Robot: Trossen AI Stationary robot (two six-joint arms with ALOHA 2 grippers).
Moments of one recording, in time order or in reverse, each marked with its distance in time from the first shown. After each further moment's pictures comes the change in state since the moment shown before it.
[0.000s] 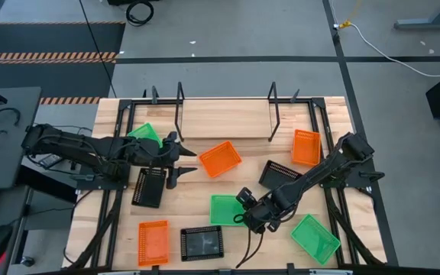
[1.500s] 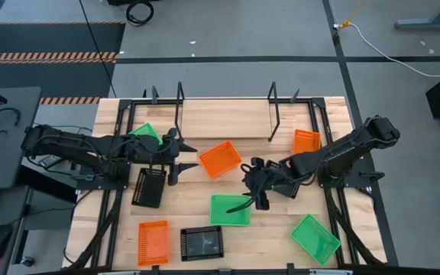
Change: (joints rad) left arm 0.034 -0.003 0.000 0.031 0.000 0.019; right arm -0.202 -0.360 -0.290 0.338 -0.011 0.588
